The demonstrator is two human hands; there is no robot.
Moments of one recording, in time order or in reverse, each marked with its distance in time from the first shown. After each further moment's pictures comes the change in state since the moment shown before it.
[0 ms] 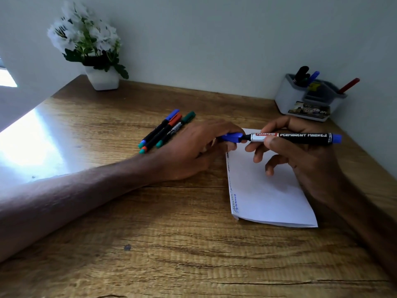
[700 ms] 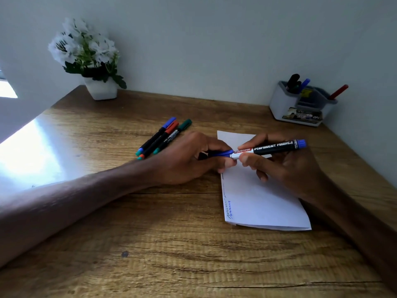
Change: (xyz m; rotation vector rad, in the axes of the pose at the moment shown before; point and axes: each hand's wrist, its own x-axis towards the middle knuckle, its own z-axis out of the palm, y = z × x) left_hand 0.002 0.010 -0.006 -0.193 -0.182 -0.080; right_hand 0.006 0.014 0.001 -0.213 -0.052 -0.138
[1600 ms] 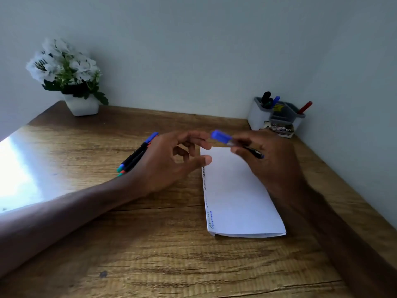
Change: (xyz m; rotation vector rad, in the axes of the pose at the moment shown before) left_hand 0.003 -0.009 0.005 -0.193 0.379 -0.096; right_hand 0.013 0.003 -0.019 -0.706 0.249 -0.132
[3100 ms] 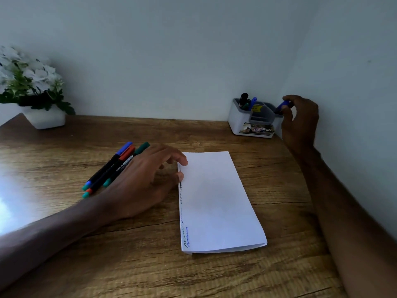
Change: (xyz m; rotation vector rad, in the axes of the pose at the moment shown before) left_hand 0.005 -0.010 0.005 0.407 -0.156 0.047; right_hand 0.059 0.192 -0.038 -0.326 0.467 0.266
